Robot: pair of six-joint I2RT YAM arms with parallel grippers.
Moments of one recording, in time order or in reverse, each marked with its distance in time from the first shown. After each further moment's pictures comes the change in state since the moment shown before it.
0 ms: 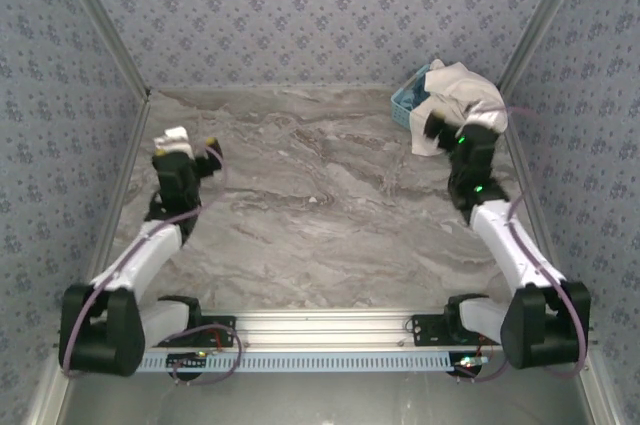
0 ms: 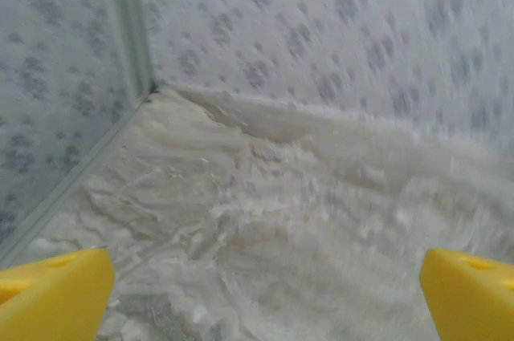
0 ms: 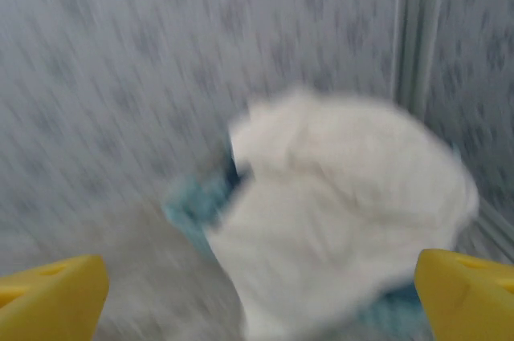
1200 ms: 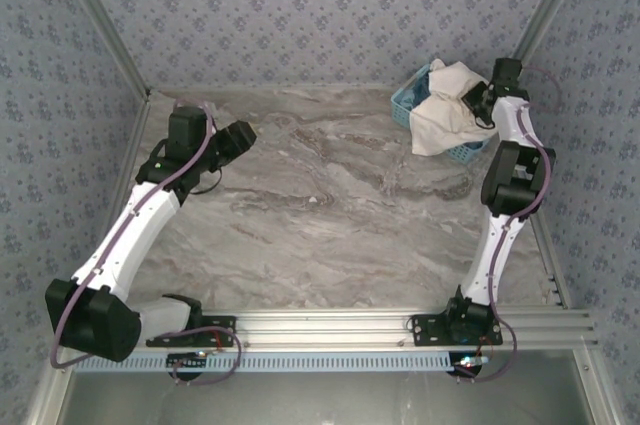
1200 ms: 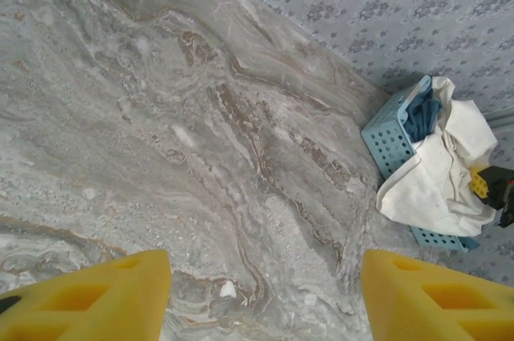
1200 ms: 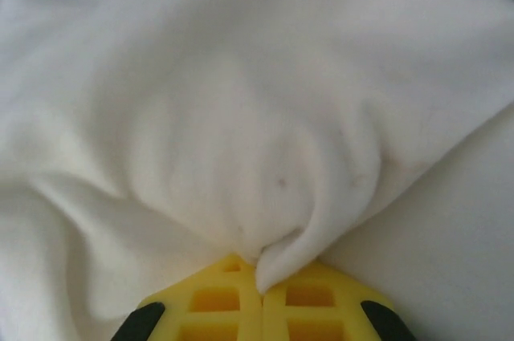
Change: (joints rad) left arm -0.164 0.119 0.433 -0.667 0.505 -0.502; right arm -0.288 1.066 1.059 -0.629 -0.351 0.326
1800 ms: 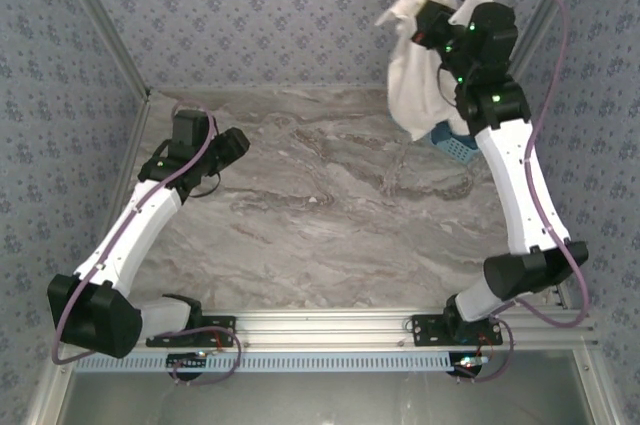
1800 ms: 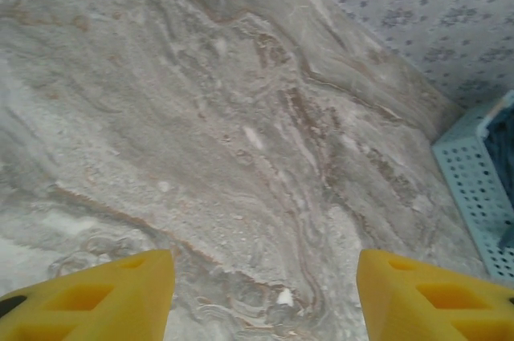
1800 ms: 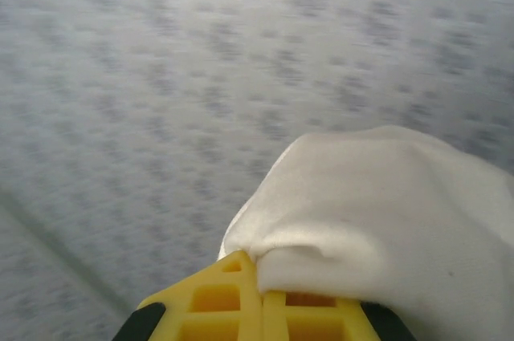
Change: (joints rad) left arm 0.000 0.020 -0.002 -0.091 -0.155 0.004; right arm 0.510 -0.698 -0.039 0.204 0.088 -0.142
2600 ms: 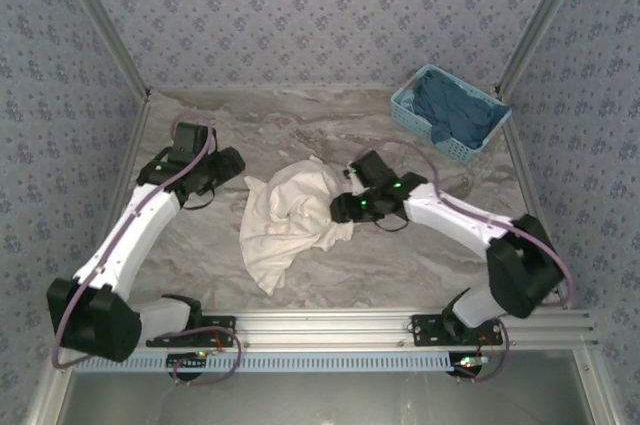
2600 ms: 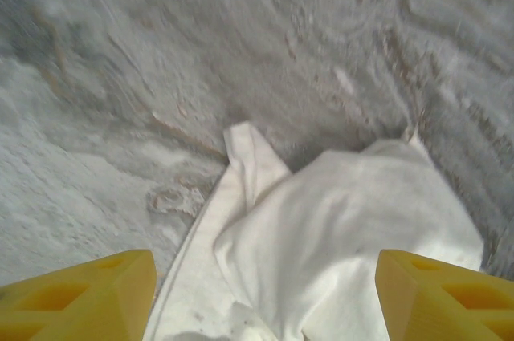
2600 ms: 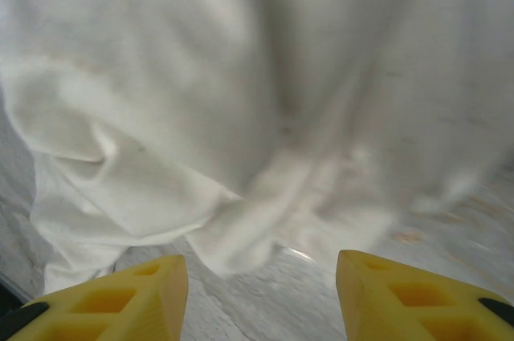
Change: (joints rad) left arm 0.011 0.005 -0.044 -0.167 -0.001 0.045; right arm 0.368 -0.082 -0.932 -0.237 -0.190 0.028
